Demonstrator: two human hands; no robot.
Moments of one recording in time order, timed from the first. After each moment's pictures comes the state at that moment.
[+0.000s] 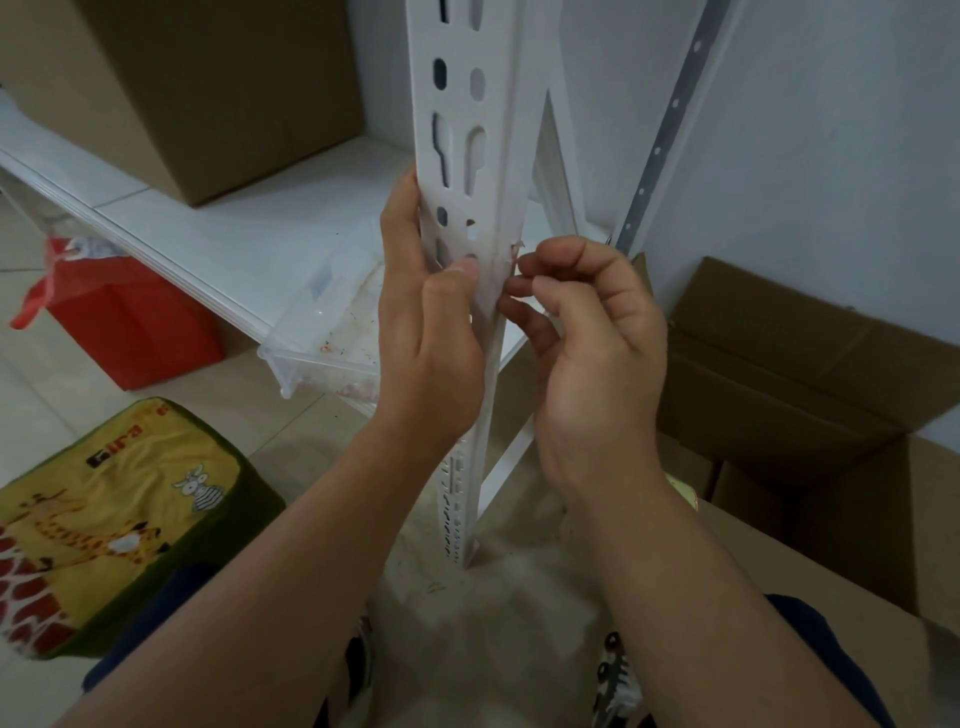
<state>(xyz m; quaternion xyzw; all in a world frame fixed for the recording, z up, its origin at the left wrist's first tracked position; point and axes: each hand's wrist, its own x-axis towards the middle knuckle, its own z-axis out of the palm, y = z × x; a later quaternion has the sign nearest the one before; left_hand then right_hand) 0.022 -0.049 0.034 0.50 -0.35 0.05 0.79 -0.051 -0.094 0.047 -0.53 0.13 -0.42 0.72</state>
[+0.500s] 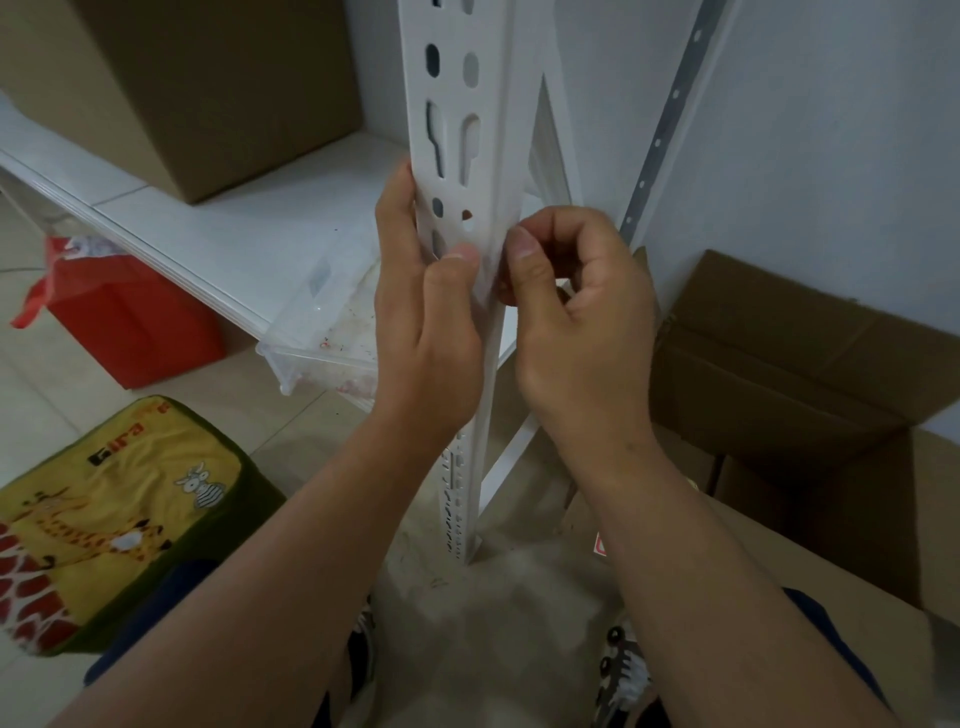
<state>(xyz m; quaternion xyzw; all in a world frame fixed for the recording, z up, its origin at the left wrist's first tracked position) 0.021 -0.048 0.029 0.56 -0.37 0.05 0.74 -0.043 -0.103 0.048 -0.75 0.17 -0.46 0.45</state>
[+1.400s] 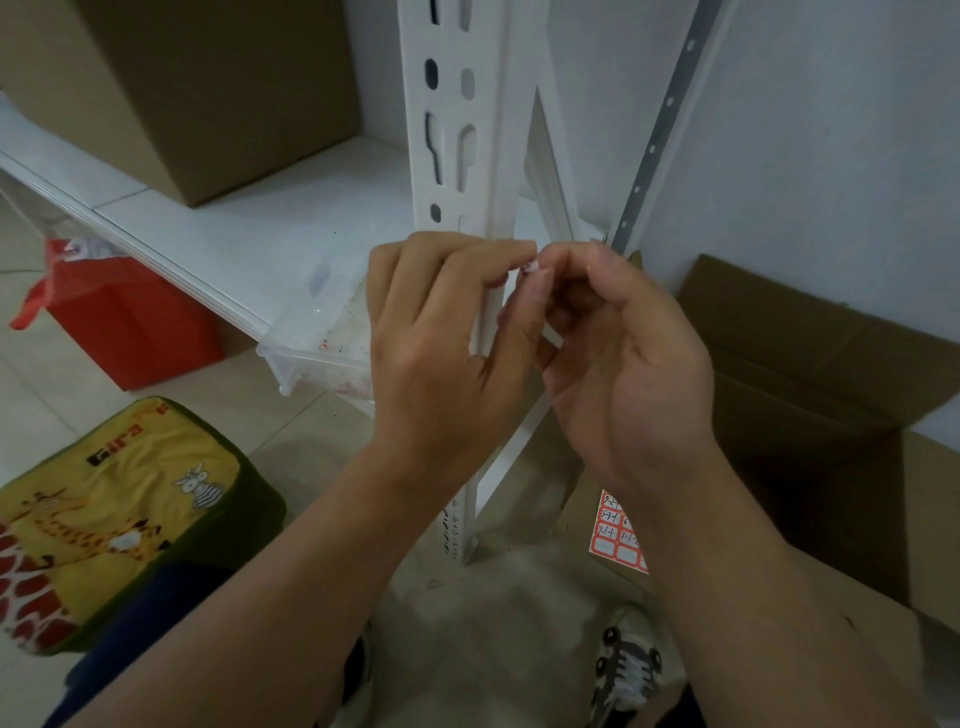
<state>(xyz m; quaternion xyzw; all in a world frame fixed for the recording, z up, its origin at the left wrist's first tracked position) 0.003 -0.036 0.031 0.65 -0.41 0.38 0.51 -0.076 -0.112 0.053 -0.52 0.01 -0.27 0.81</state>
